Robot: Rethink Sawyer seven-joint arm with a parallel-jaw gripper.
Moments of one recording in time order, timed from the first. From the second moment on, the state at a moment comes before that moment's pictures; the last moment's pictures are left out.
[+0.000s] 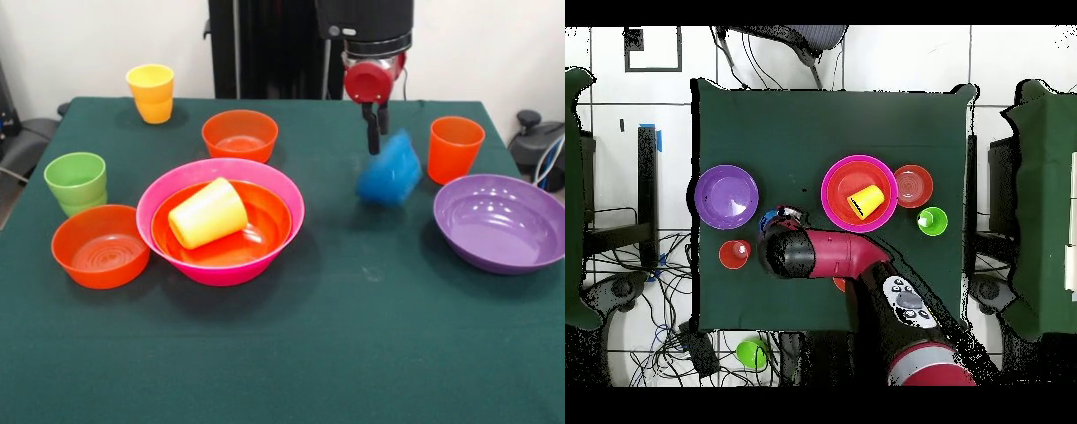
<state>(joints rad) -0.38 -0.74 0.28 2.02 -0.09 0.22 0.45</state>
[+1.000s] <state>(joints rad) -0.35 -0.78 0.19 1.98 -0.13 0.22 0.45</state>
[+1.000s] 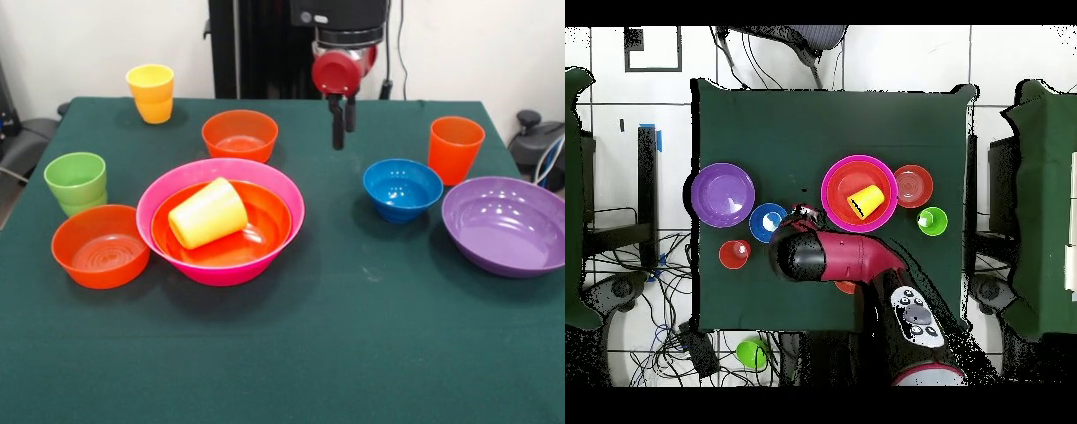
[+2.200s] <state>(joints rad) -0.27 -0.77 0.01 1.76 -0.32 0.02 0.45</state>
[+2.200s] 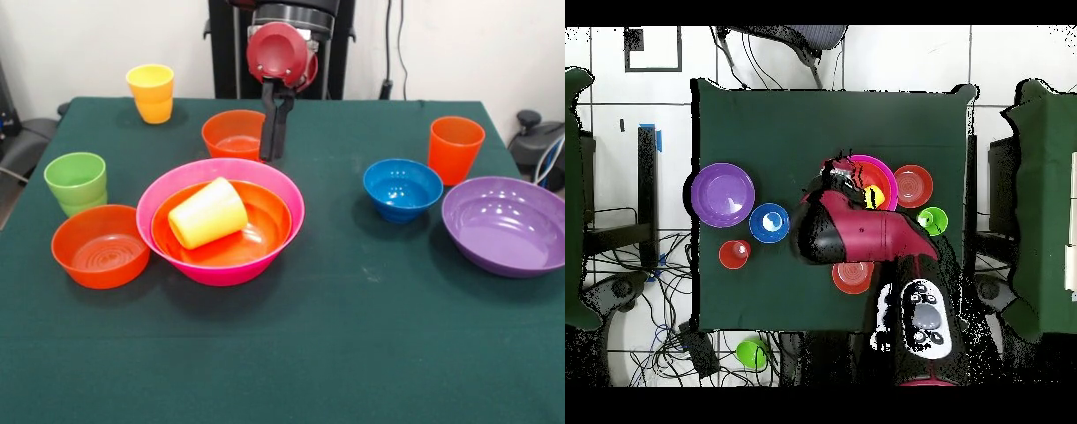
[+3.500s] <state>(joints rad) -0.07 -0.52 -0.32 1.62 -0.34 -0.07 0.45</state>
